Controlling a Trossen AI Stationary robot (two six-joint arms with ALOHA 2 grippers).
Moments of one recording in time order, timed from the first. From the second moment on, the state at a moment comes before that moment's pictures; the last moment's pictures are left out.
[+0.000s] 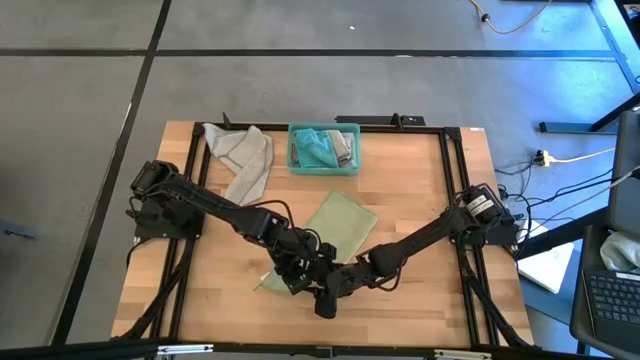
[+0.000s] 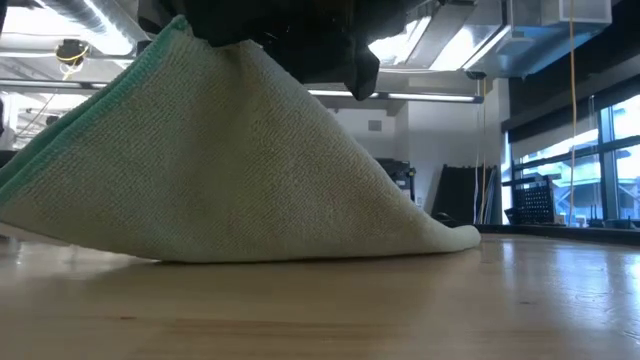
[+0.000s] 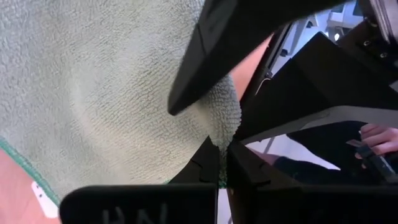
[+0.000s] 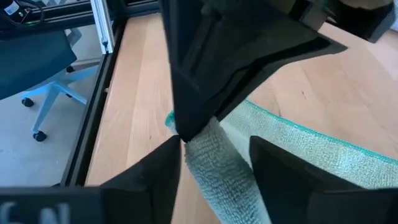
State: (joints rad) left arm -0.30 1.72 1.27 -0.53 0.39 -1.03; right arm 0.47 2.00 1.36 0.03 0.33 0.44
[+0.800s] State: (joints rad) left arm -0.30 1.72 1.27 -0.52 0.38 -0.83; right arm 0.48 2.01 1.36 0.01 0.23 0.49
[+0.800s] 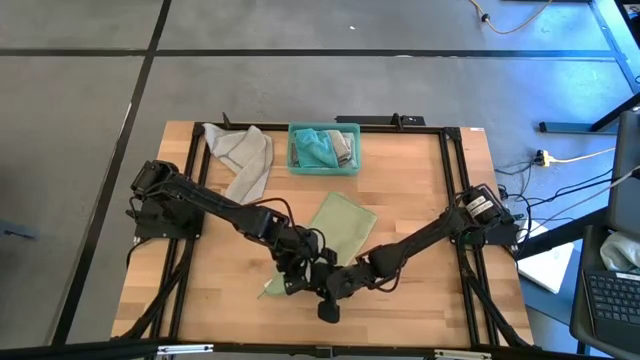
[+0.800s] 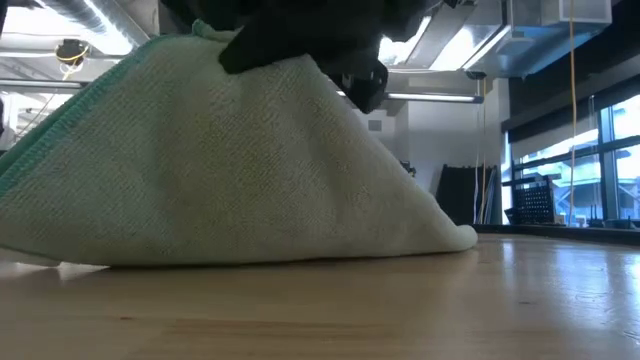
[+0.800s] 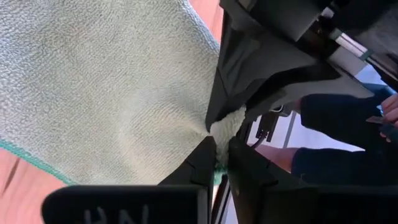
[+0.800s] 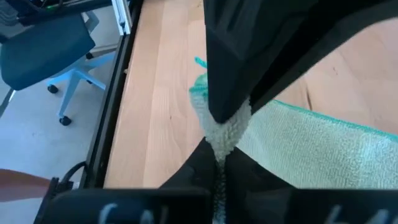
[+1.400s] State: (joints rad) left arm -0.39 1.65 1.27 -0.63 0.27 -0.68; right arm 0.50 1.96 1.36 -0.16 0.19 0.57
